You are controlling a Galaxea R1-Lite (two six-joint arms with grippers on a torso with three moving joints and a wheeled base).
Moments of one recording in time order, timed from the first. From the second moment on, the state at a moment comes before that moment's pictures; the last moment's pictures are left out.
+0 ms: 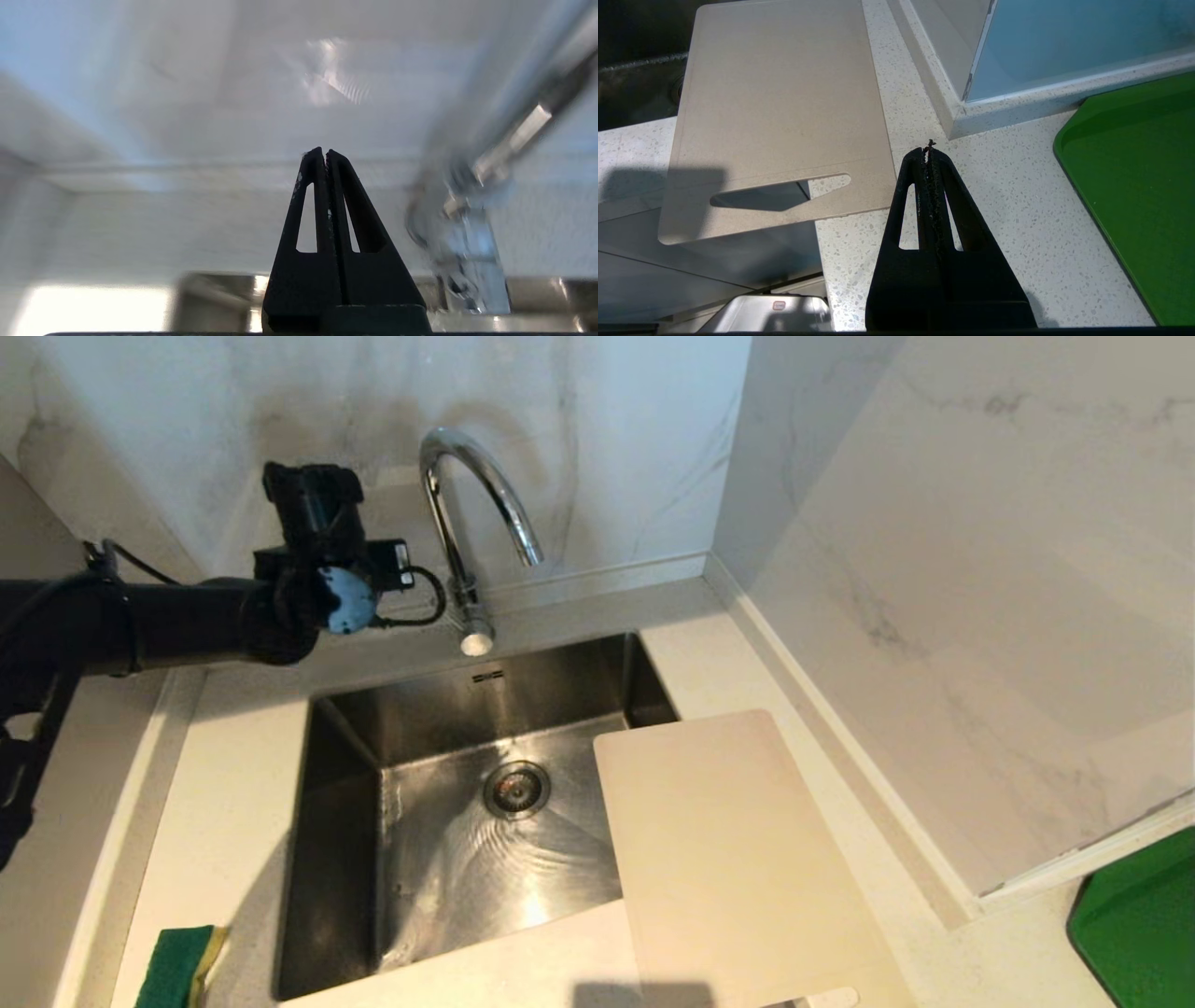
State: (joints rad) left arm -0.33 2.18 -1.95 -0.28 0.64 -0.02; right arm -0.01 0.00 0.00 0.00 0.00 0.00
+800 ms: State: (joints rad) left arm -0.36 1.54 -1.59 0.17 0.53 -0.16; right arm -0.01 0.00 0.00 0.00 0.00 0.00
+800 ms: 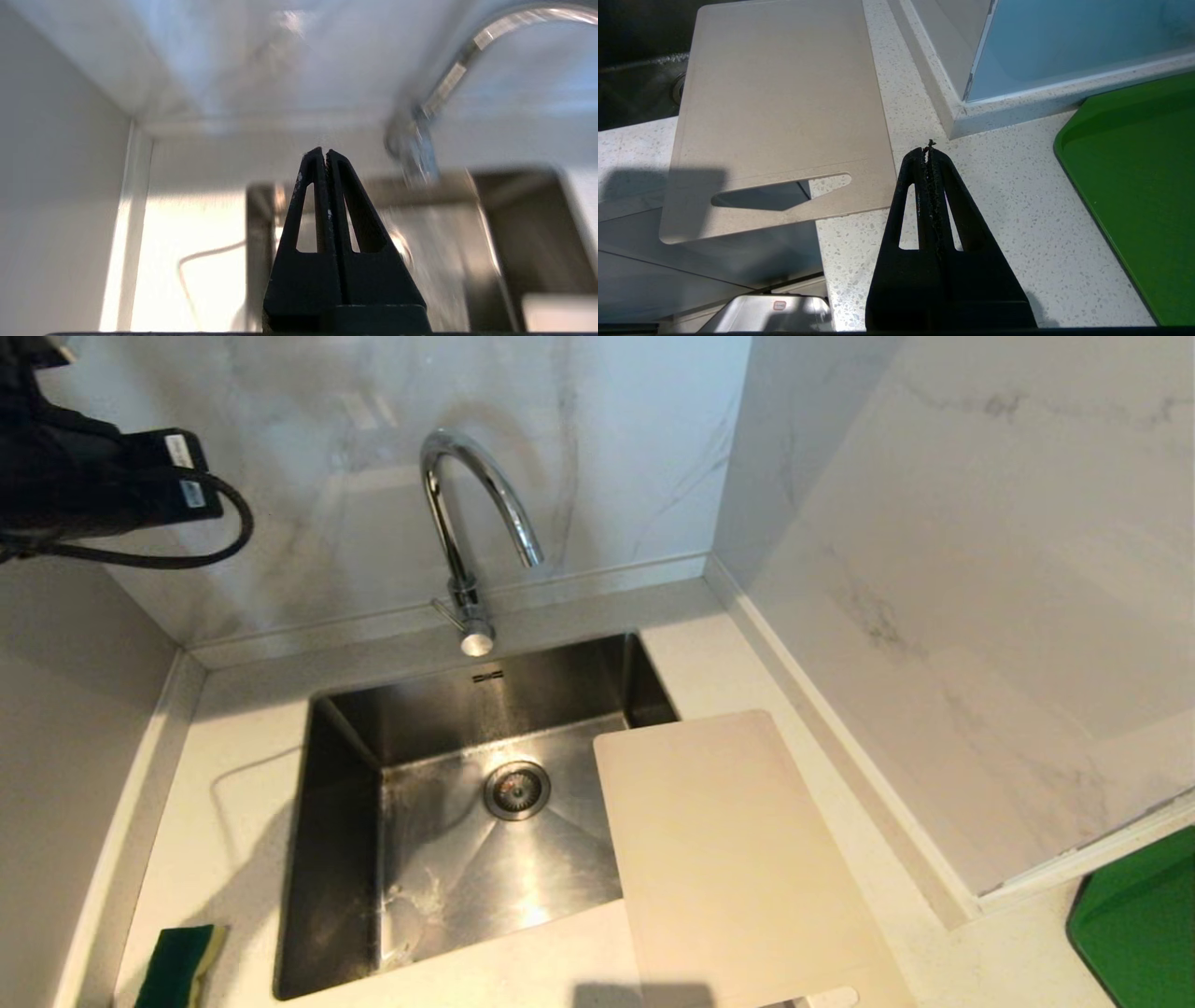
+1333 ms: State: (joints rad) left arm -0.22 1.20 -1.19 0.20 0.48 -0.13; right arm -0.01 0.00 0.00 0.00 0.00 0.00
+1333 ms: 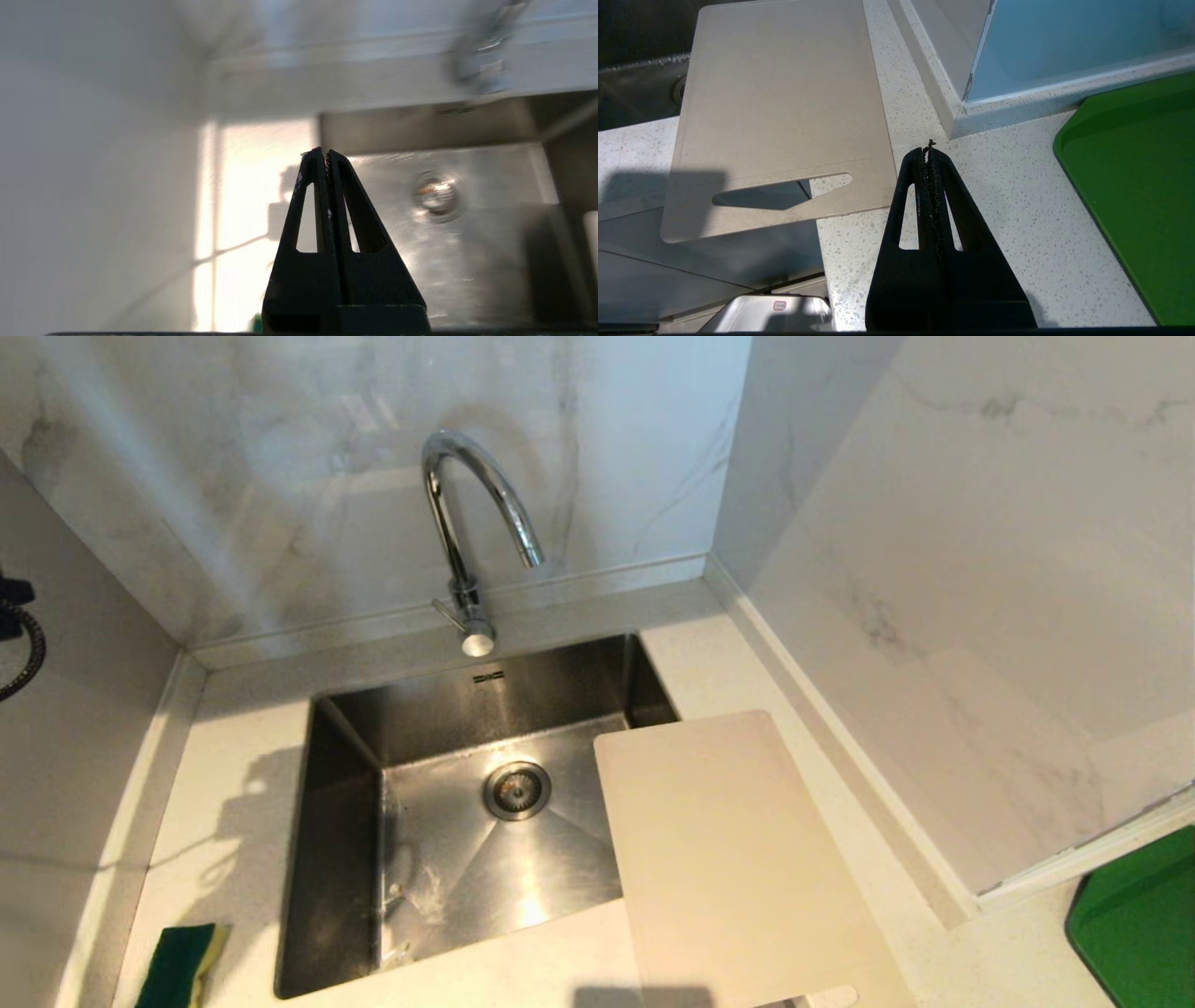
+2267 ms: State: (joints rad) left arm -0.05 0.67 -0.37 0.04 0.14 -0.05; right arm -0.01 0.00 0.00 0.00 0.00 -0.01
